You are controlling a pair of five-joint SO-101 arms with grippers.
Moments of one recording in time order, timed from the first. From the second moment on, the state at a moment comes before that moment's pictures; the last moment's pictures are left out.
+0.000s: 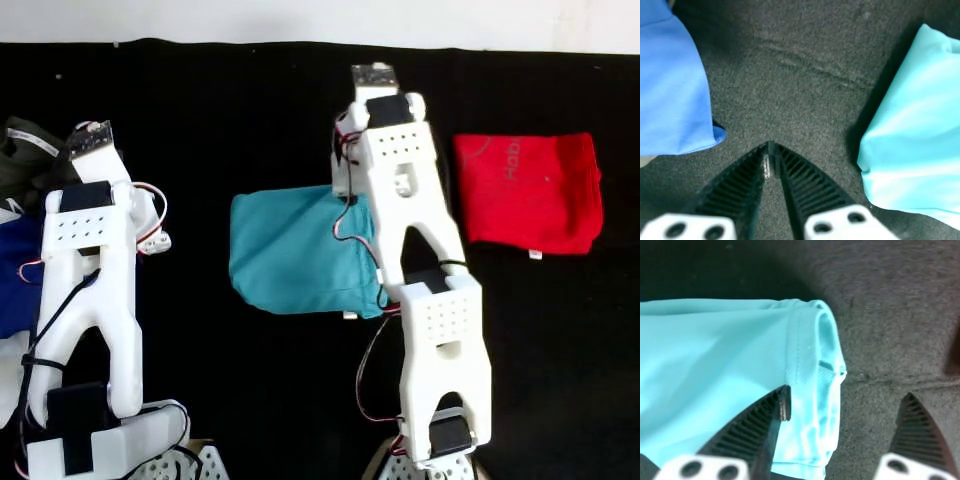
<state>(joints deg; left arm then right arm) -17.3 -12.7 26.6 65.4 -9.5 -20.1 41.6 -52.4 99.6 -9.9</state>
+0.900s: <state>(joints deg) -17.3 -12.7 26.6 63.3 -9.5 -20.8 41.5 -55.8 100.2 -14.5</state>
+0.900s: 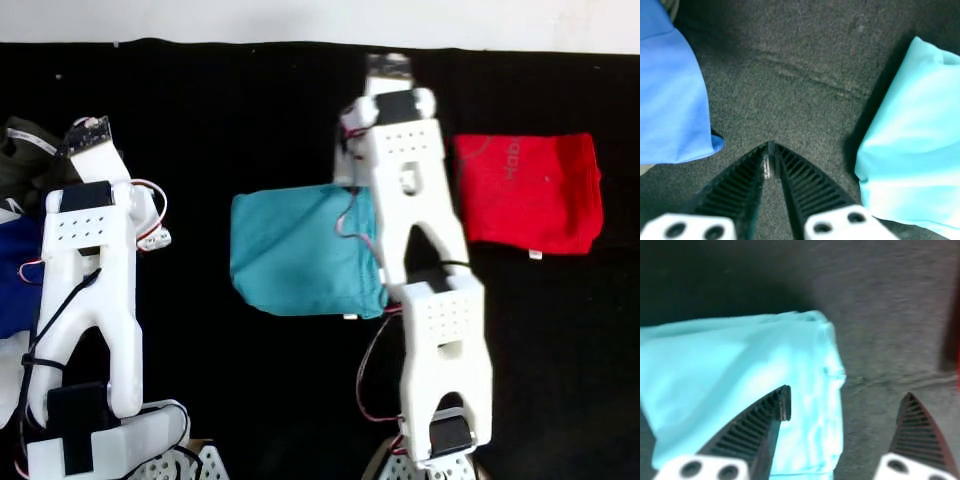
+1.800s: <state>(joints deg) -17.3 -12.7 26.6 62.2 -9.5 -20.5 61.3 -56.7 96.1 -14.1</state>
